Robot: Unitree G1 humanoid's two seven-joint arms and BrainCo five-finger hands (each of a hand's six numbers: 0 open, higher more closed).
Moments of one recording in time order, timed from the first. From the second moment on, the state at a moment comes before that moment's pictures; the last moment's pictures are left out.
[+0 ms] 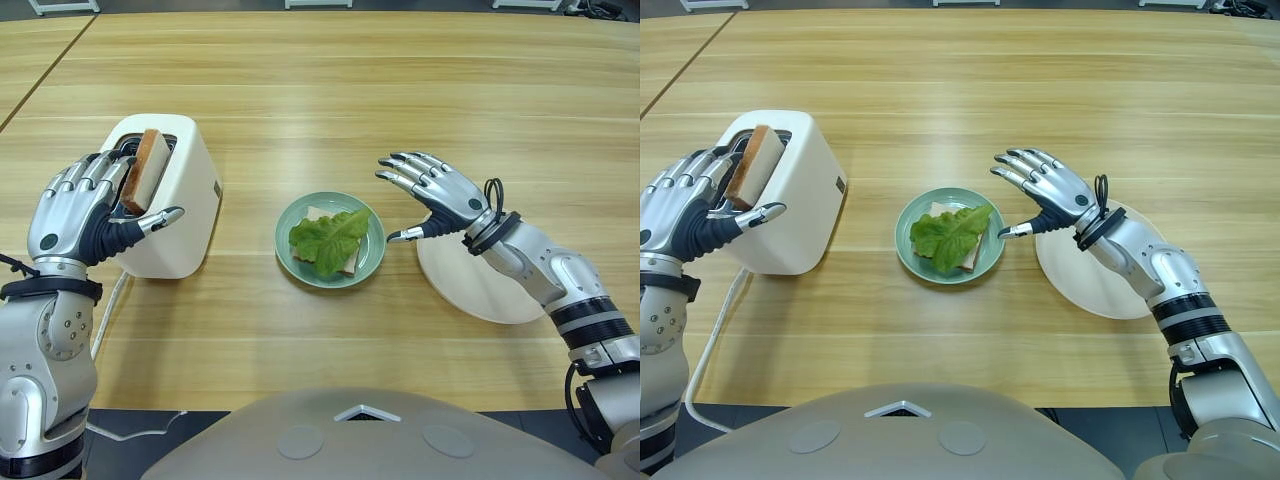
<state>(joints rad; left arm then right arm) 0.37 0.54 0.34 -0.68 0.92 0.17 -0.35 -0.23 -0.78 0.27 0.20 -0.87 -0.58 -0.23</state>
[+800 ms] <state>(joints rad) 0.31 0.56 0.34 -0.55 0.88 0.16 -0.23 -0.22 -0.77 0.27 0.21 -0.91 -0.57 -0.25</state>
